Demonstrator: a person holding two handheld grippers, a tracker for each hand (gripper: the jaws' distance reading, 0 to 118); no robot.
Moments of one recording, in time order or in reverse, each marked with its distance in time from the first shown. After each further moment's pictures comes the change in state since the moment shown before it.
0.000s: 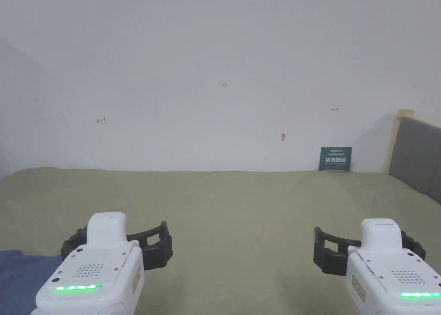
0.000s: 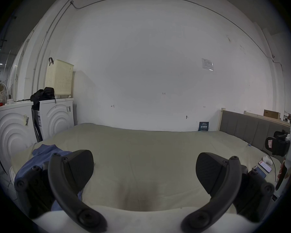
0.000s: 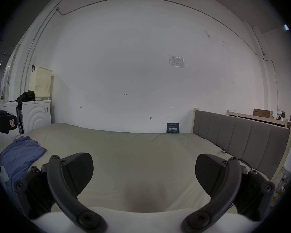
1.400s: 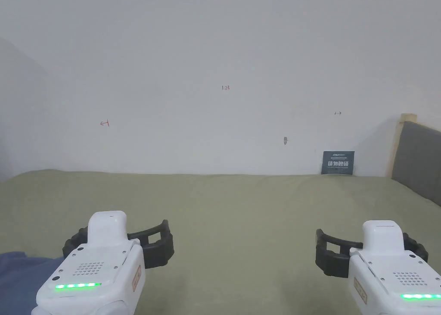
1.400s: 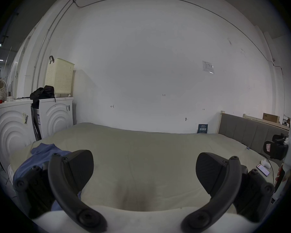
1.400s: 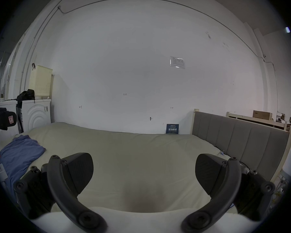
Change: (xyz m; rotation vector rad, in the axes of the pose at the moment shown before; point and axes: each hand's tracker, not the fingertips) left arm 0.000 0.009 0.008 0.008 -0.009 0.024; right arm -0.002 0.003 0.000 0.001 -0.003 0.014
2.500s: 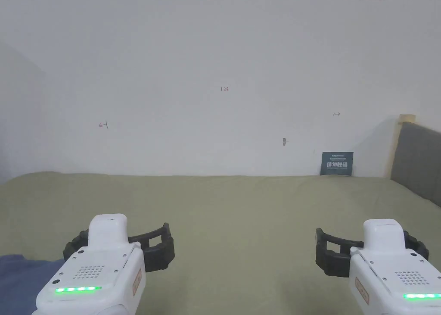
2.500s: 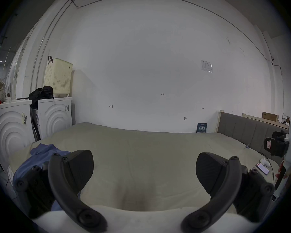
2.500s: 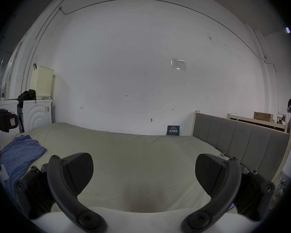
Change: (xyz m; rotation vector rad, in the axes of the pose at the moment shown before) left arm -0.002 -0.005 -0.008 -0.005 -0.011 -0.007; right arm 0.001 0.004 0.001 0.011 0.011 0.007
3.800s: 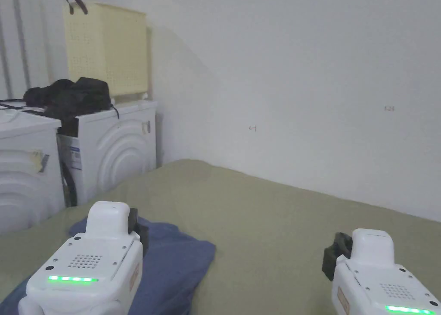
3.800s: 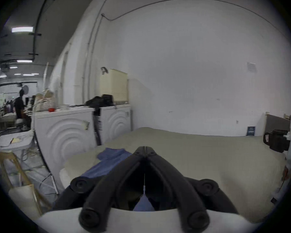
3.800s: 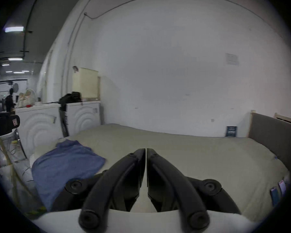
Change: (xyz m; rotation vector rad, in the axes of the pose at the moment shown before) left arm -0.179 0.023 0.117 0.026 0.488 -0.018; right arm -0.262 0.036 -0.023 -0.028 0.463 -0.020
